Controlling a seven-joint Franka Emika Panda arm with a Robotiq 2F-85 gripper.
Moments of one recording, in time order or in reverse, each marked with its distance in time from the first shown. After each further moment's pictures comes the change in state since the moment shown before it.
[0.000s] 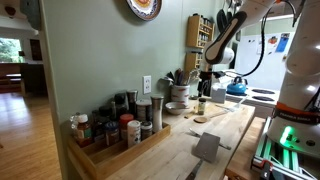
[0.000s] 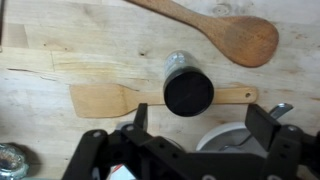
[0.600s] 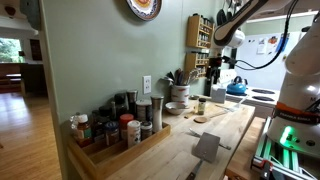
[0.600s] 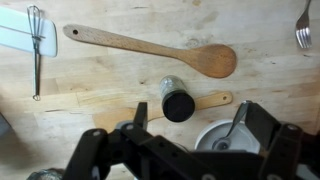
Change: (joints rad) arm -0.027 -0.319 -0.050 -0.031 0.015 -0.372 0.093
